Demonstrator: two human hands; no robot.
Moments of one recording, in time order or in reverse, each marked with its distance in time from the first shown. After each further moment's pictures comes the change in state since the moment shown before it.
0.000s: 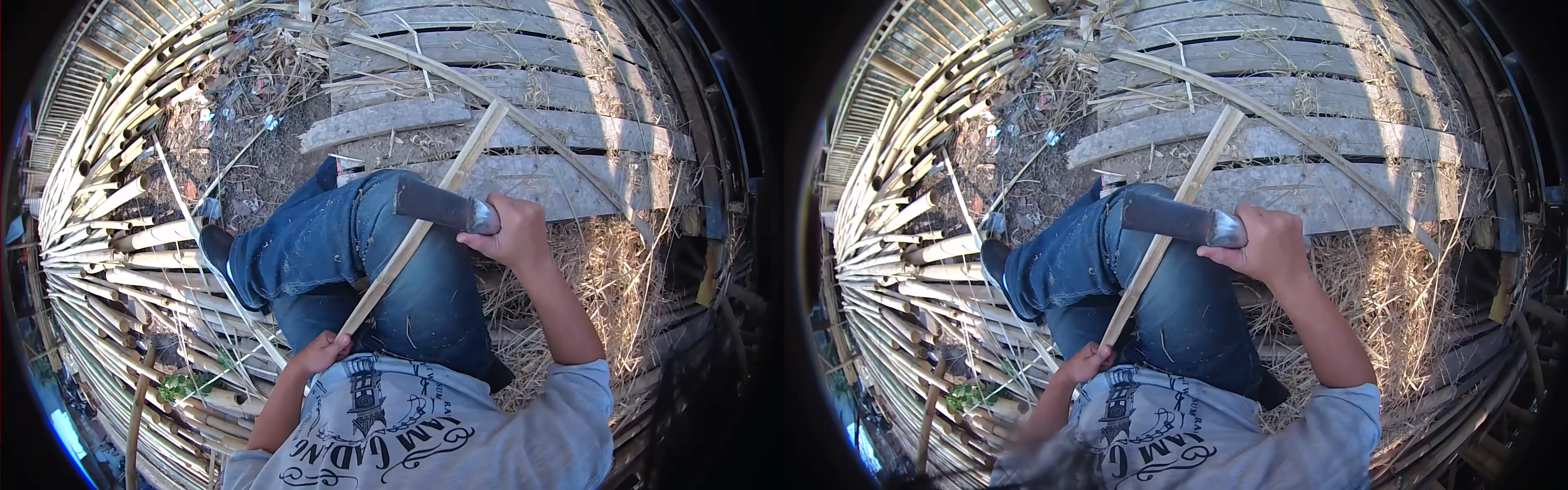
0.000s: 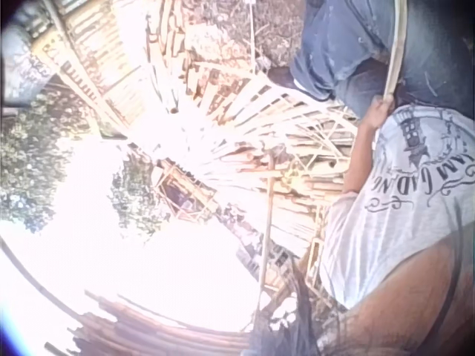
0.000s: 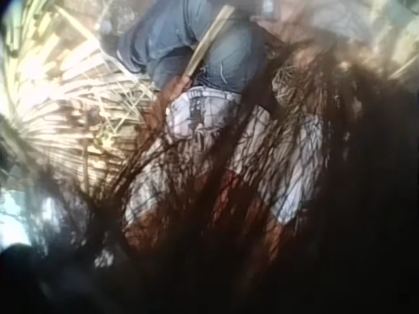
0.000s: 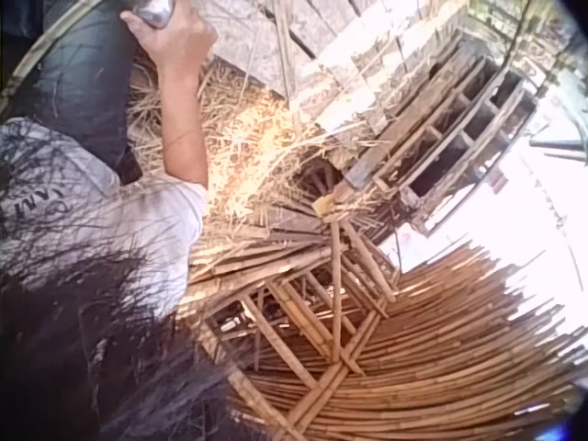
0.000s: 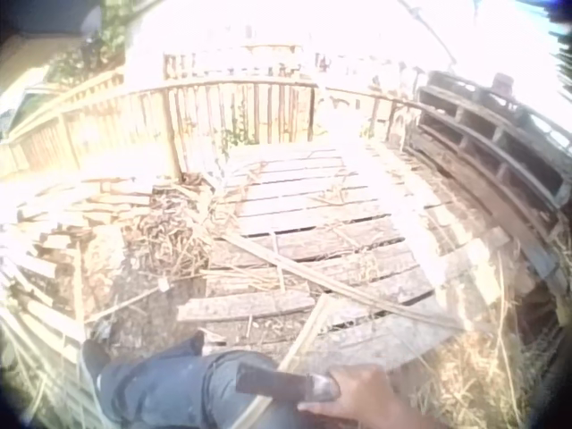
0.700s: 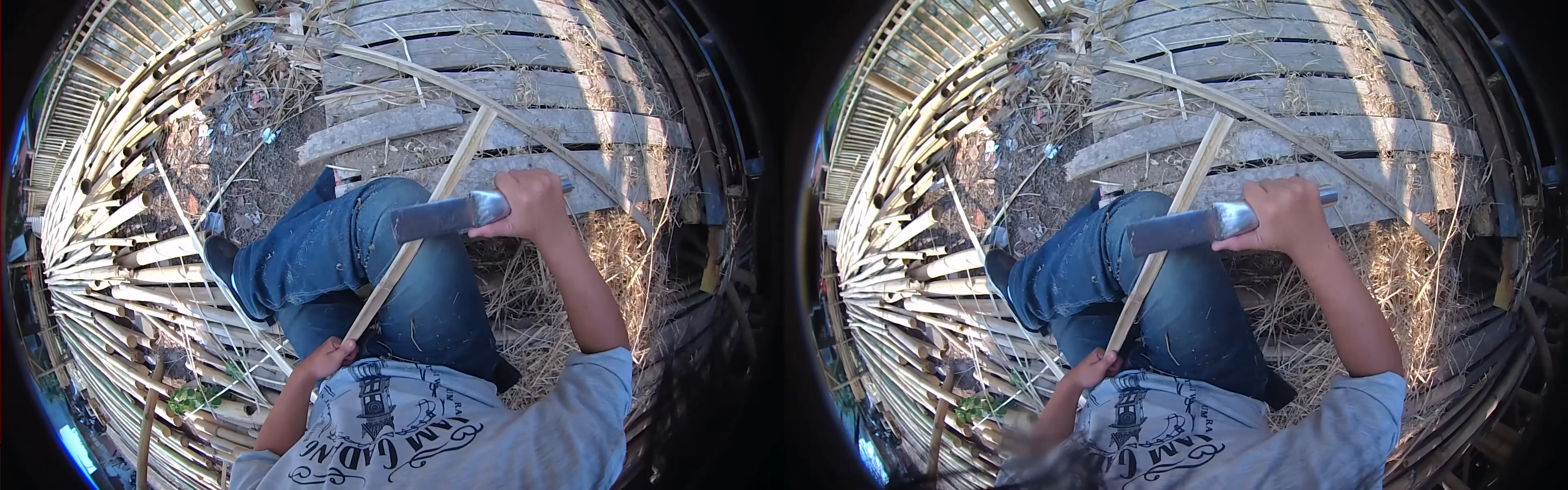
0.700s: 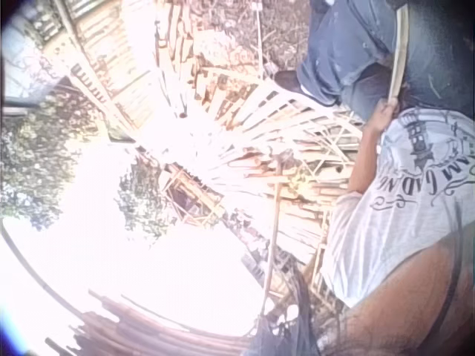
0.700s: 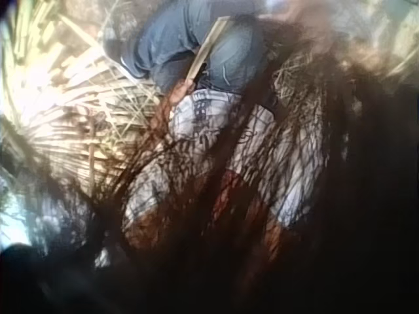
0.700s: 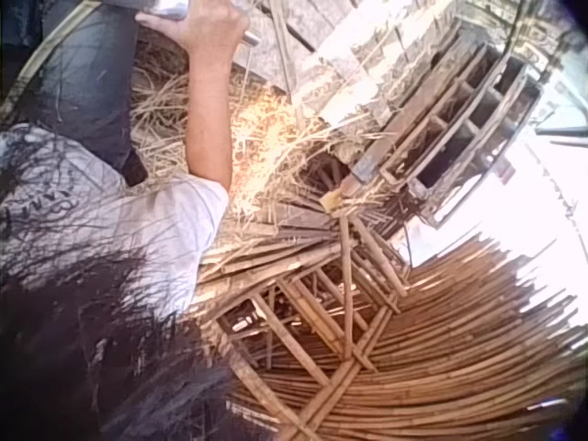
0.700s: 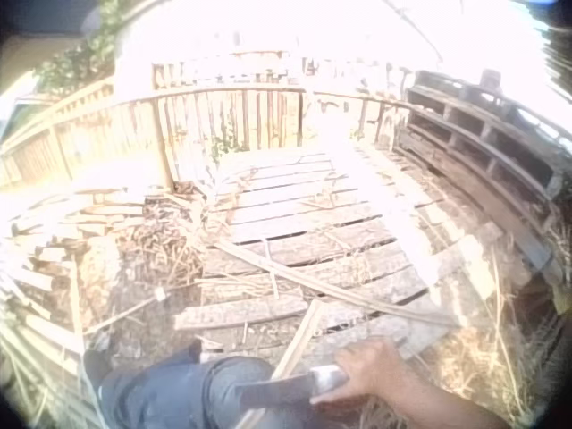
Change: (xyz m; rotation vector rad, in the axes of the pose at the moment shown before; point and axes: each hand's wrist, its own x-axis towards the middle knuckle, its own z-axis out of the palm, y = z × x) left_hand 0.003 -0.019 -0.011 -0.072 -0.054 -0.032; right_hand 0.036 0.022 -0.030 -0.193 -0.045 -0.273
